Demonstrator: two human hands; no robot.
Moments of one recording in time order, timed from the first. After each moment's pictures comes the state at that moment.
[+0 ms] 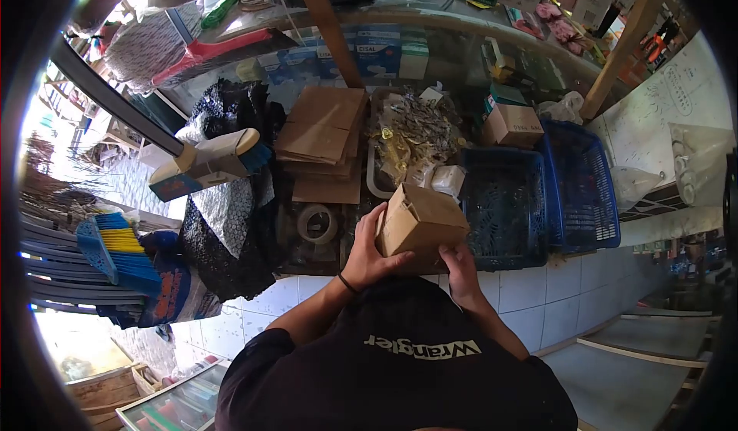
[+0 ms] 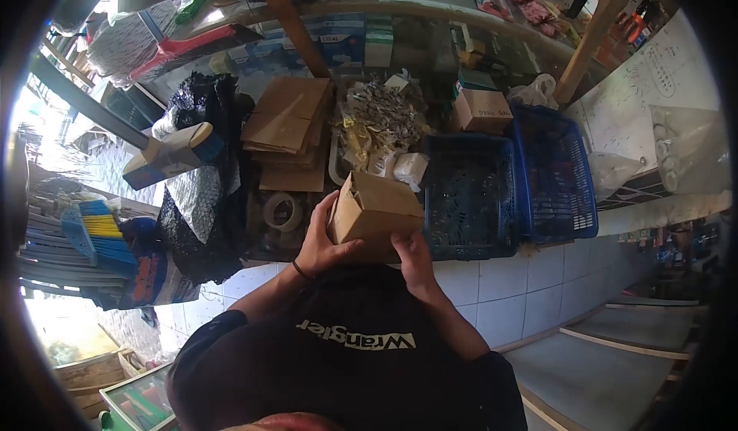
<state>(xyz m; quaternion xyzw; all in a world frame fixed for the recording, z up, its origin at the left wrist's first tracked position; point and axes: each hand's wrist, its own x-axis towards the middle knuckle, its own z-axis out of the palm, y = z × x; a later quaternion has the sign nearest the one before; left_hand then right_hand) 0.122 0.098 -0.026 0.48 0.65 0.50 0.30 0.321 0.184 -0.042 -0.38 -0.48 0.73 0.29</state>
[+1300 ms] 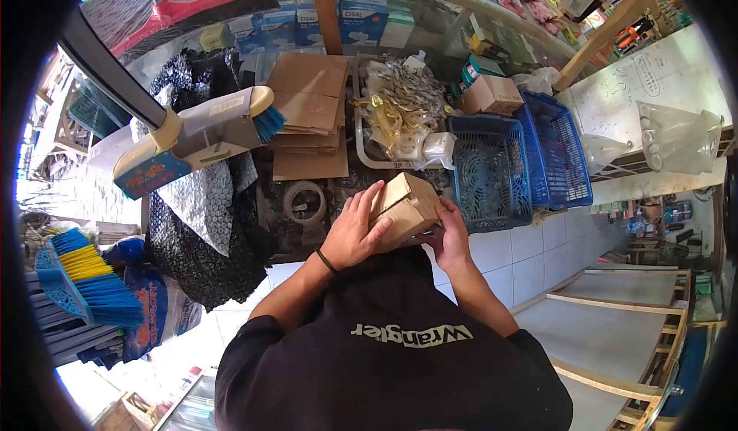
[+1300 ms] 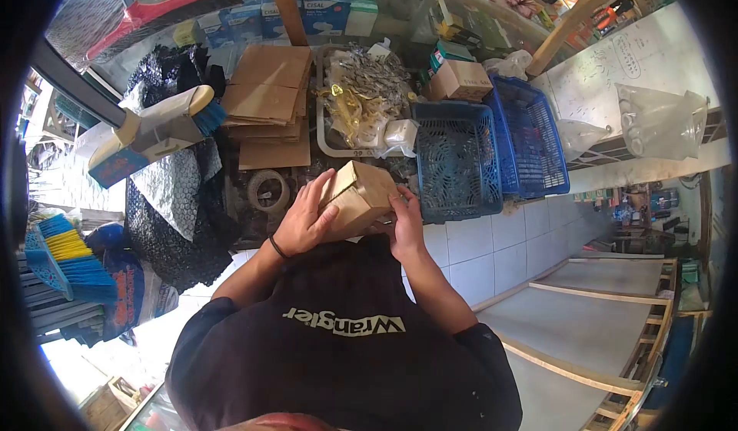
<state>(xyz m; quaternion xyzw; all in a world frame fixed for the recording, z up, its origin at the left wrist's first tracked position) 0.066 0.070 -0.035 0.60 0.59 0.45 0.30 0.270 0.152 -0.036 -0.53 -0.33 0.71 0.34</state>
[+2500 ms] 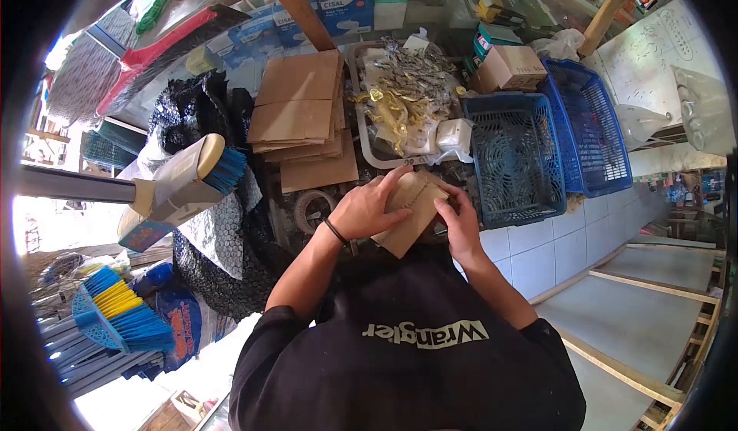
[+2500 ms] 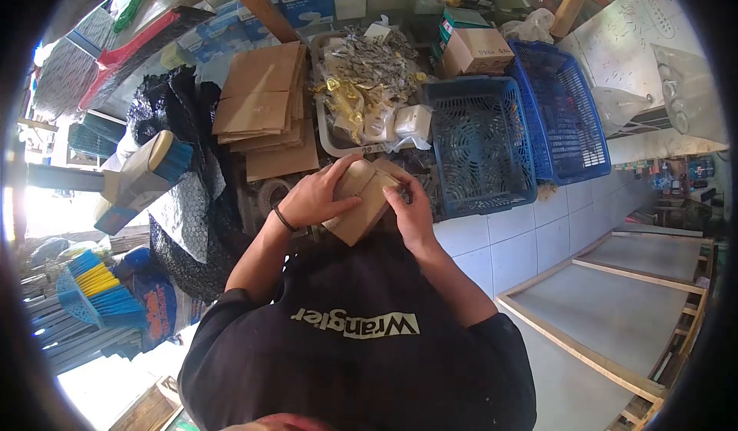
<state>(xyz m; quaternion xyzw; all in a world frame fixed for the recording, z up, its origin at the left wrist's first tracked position) 0.048 0.142 -0.025 0.68 0.59 0.25 0.36 0.265 0.179 -0.074 -0.46 -0.48 0.65 0.36</state>
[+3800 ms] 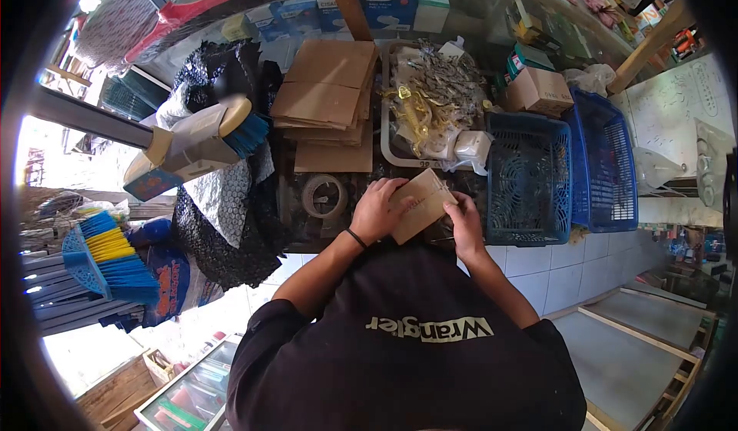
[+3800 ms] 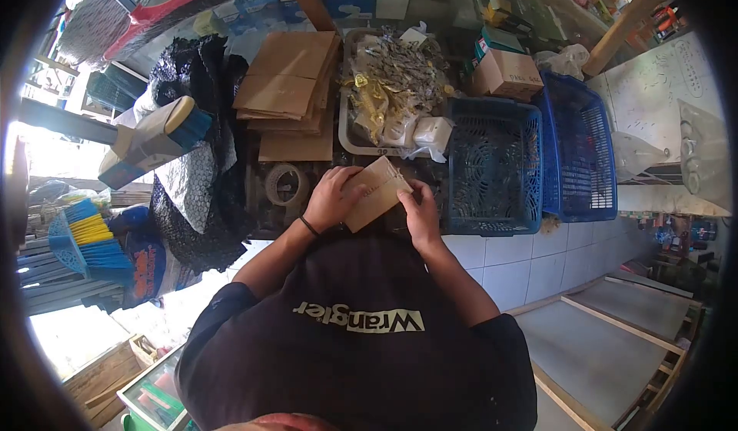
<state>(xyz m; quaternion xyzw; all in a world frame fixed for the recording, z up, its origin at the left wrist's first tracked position) 0.082 0.123 -0.088 0.54 0.70 0.41 0.22 0.279 0.204 -0.113 -0.49 -0.52 0.64 0.28</state>
